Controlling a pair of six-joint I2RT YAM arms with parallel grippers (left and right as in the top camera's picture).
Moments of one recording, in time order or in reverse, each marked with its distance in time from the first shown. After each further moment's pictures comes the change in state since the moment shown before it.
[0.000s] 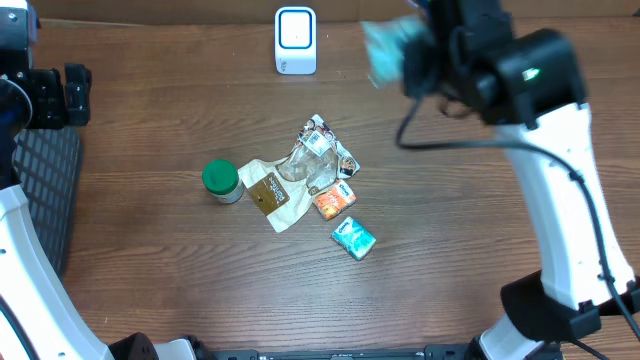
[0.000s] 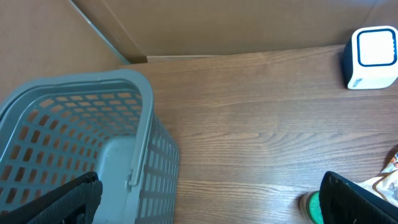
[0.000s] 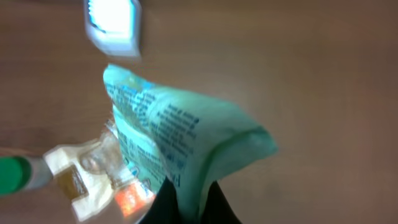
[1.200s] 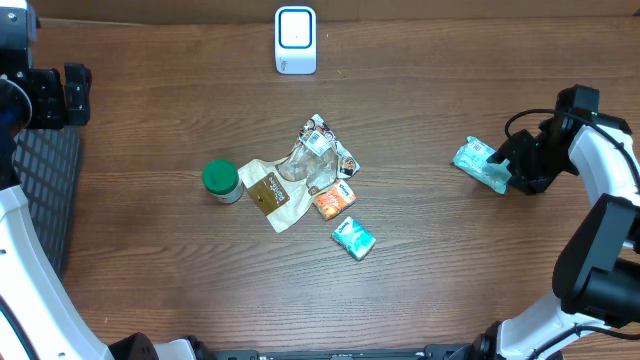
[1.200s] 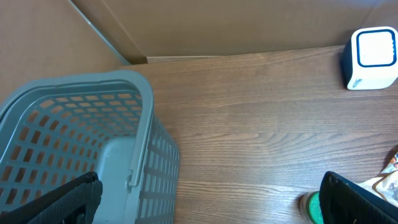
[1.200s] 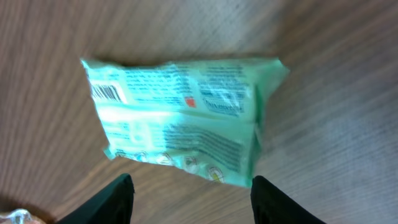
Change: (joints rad) left arm 0.000 0.000 0.000 0.001 0.000 0.000; right arm -0.699 0.047 -1.011 0.556 -0.423 0.165
